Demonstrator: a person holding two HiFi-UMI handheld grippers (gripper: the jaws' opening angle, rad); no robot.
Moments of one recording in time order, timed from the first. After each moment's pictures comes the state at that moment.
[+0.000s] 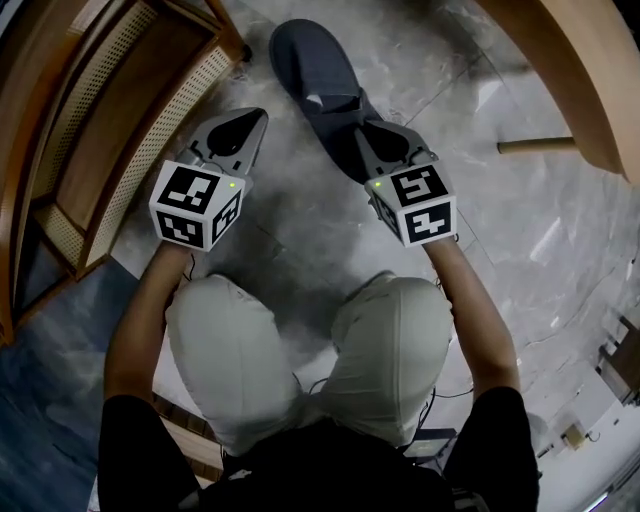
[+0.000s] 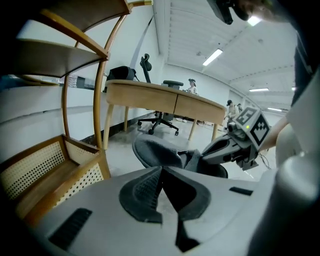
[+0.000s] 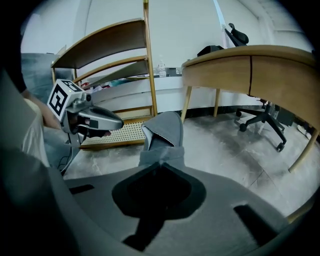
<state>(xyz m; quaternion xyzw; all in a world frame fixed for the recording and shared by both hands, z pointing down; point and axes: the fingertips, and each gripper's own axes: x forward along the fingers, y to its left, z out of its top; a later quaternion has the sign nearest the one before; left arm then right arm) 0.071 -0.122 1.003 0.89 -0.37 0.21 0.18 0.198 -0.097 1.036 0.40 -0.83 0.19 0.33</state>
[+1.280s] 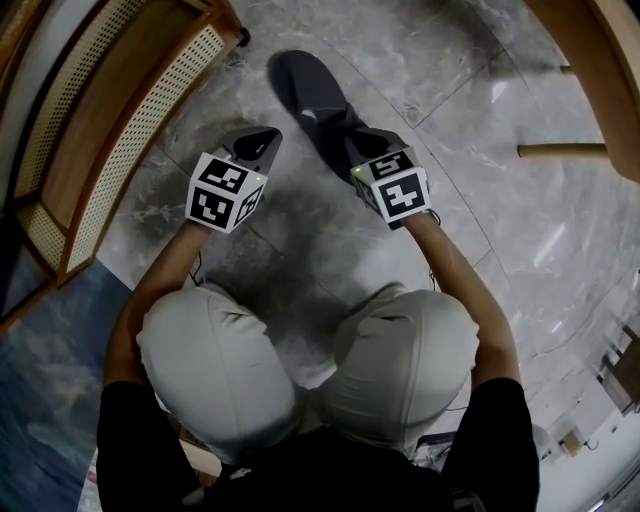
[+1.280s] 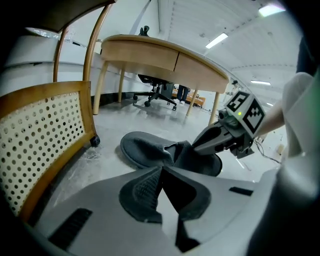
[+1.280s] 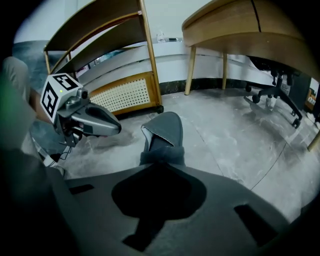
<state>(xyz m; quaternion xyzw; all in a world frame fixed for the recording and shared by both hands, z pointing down) 0.084 -0.084 1.173 0.87 -0.33 0.30 0.23 0.192 -0.081 1.194 0.36 -0.81 0.25 0.38</state>
